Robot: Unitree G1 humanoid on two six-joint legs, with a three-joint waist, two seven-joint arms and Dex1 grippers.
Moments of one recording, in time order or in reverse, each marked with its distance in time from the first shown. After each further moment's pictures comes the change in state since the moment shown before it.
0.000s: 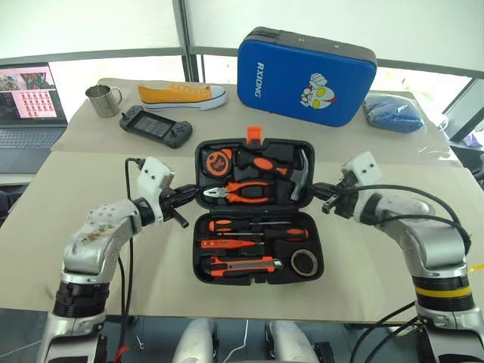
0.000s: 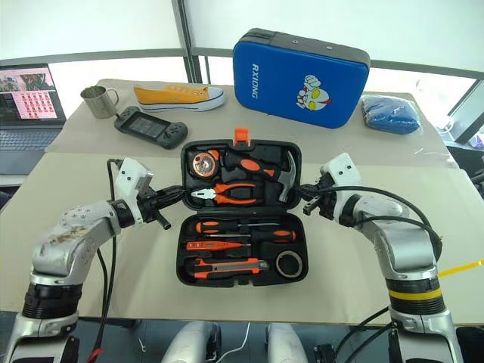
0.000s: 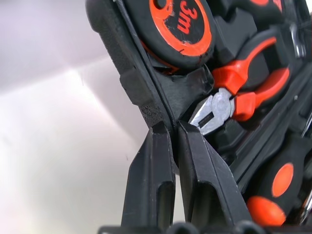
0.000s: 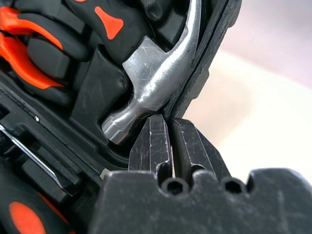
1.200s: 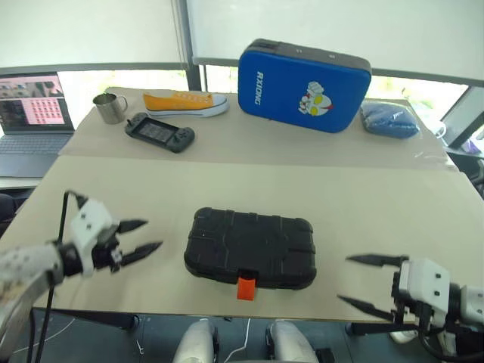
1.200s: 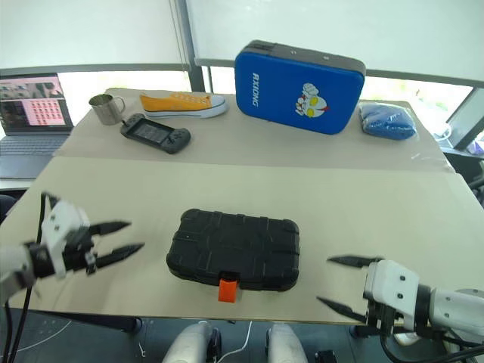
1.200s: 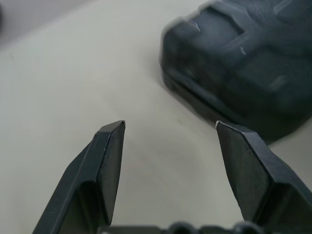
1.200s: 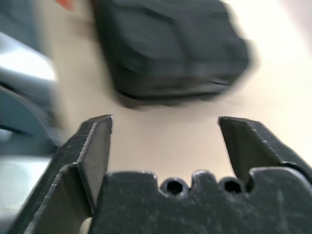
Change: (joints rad) left arm 0.264 0.449 0.185 -0.060 -0.184 -0.103 -0.197; right arm 0.961 -0.408 -0.294 -0.409 0.226 -0.561 0.400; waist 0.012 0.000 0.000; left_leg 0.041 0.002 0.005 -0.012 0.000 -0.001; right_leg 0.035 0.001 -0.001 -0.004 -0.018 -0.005
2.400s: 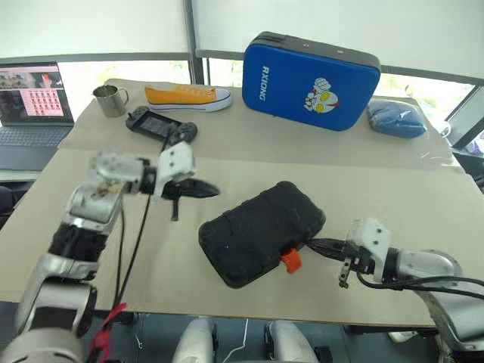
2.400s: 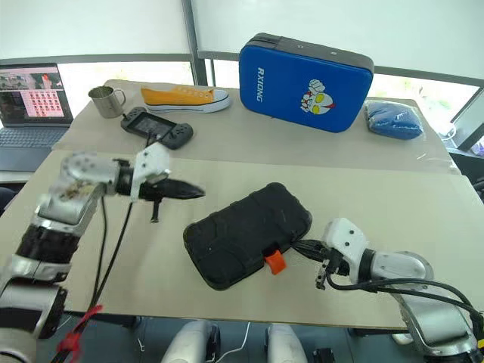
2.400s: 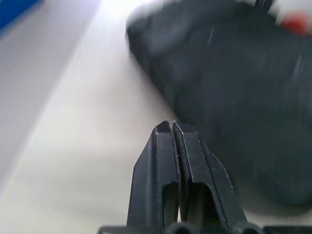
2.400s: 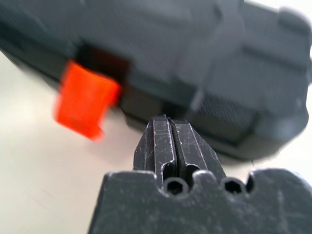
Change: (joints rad) left arm -0.697 -0.275 -0.446 0.345 0.250 -0.151 -0.461; right arm -0.484 0.224 0.270 0.114 -0.110 0.248 -0.172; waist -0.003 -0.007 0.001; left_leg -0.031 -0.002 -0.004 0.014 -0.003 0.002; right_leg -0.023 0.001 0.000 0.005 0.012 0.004
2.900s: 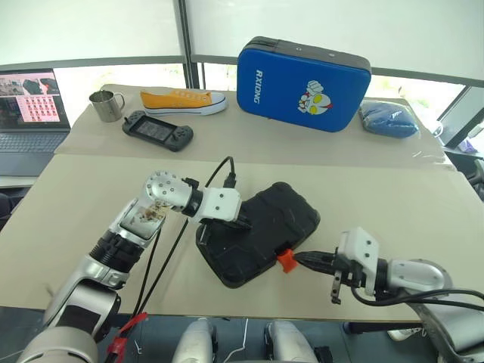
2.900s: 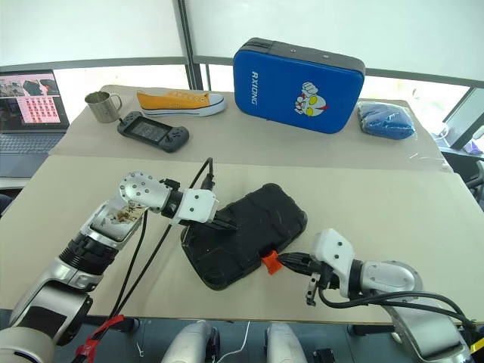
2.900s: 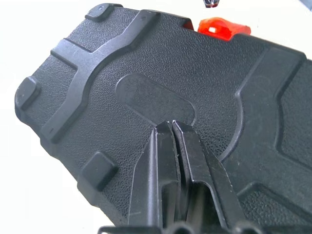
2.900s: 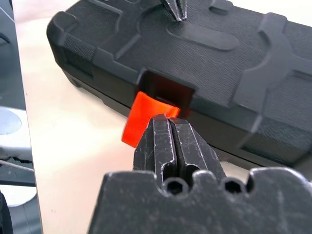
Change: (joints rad) left arm 0.050 -0.091 -0.216 0.018 0.194 -0.283 0.010; right arm 0.034 0.013 0.106 -0.033 -0.038 0.008 0.009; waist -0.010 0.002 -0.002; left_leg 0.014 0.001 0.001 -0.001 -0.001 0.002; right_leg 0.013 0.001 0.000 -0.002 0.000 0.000
